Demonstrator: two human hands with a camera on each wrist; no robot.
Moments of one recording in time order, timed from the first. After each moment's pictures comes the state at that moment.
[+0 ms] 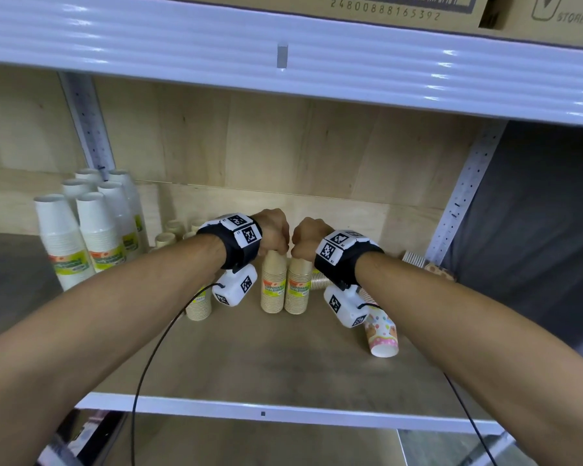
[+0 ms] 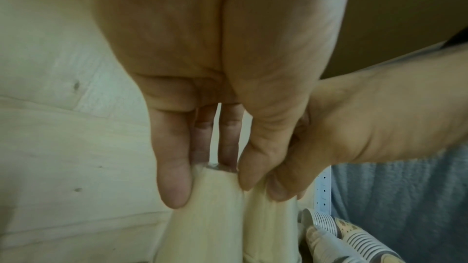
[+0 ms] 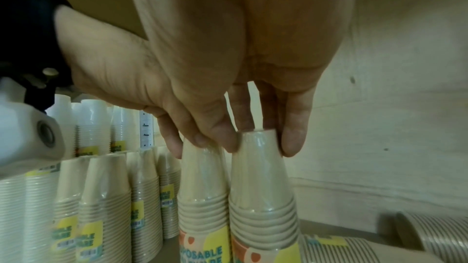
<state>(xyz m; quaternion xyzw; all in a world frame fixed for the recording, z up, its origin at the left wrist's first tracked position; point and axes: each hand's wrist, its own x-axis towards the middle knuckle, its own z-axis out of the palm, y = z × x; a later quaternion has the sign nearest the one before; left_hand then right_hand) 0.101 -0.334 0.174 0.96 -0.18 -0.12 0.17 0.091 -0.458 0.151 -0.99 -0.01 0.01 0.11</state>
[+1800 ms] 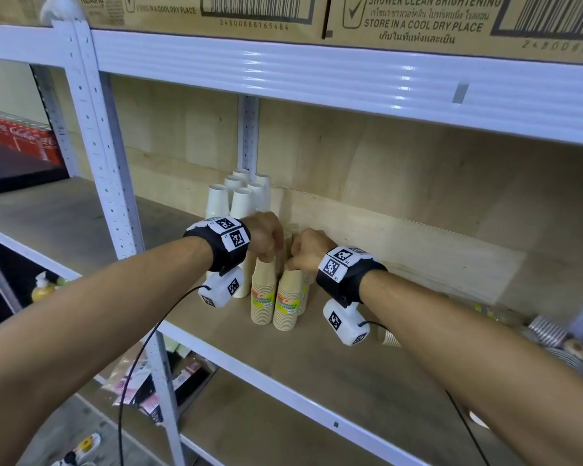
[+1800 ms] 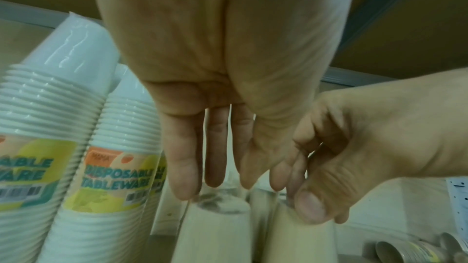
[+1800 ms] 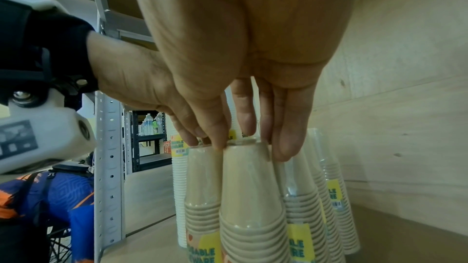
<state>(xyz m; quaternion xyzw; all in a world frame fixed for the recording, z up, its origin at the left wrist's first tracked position) 0.050 -0.138 0.174 0.99 -0.02 -0.06 0.13 0.052 -0.289 0.163 -0.95 -0.23 0.05 0.18</state>
